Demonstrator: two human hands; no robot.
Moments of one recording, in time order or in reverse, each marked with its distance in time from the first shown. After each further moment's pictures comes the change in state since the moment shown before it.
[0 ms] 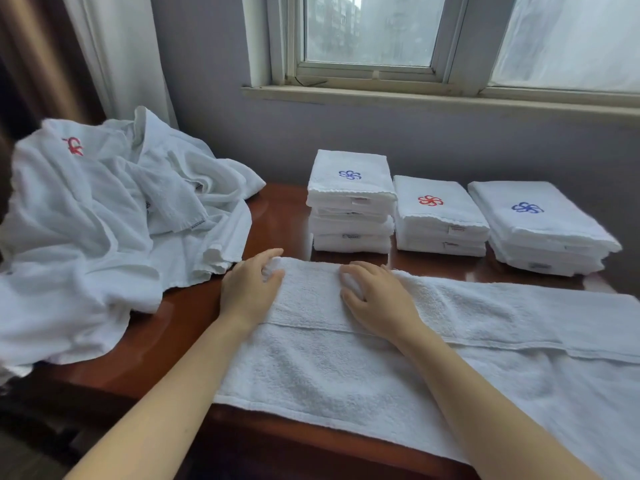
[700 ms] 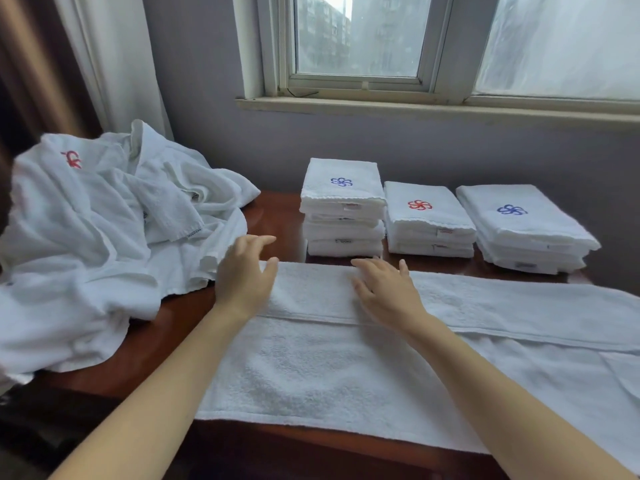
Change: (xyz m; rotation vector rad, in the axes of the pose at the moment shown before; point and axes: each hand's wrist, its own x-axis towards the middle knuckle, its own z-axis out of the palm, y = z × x) left_hand 0.011 0.023 -0.016 0.137 0.112 0.140; right_hand 0.003 0.007 -0.021 -0.052 -0.063 0.127
